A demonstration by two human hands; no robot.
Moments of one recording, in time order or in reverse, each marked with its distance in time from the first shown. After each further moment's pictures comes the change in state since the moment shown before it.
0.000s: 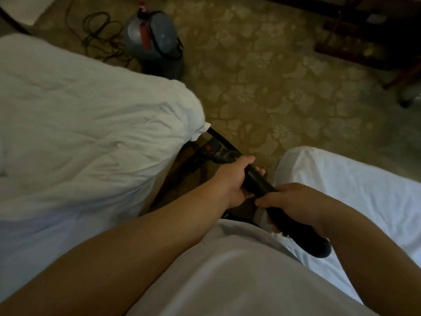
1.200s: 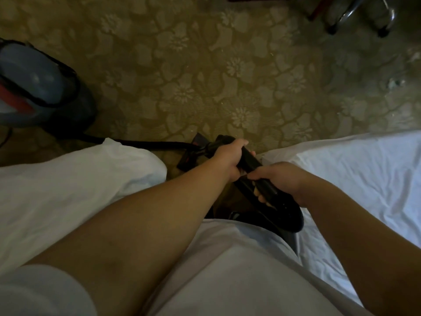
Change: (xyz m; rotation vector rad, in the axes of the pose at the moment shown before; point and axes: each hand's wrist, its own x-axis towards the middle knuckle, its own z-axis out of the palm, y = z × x) left_hand 0.228 0.250 0.165 0.597 0.046 -0.344; right_hand 0.195 -0.174 -0.155 0.612 0.162 0.288
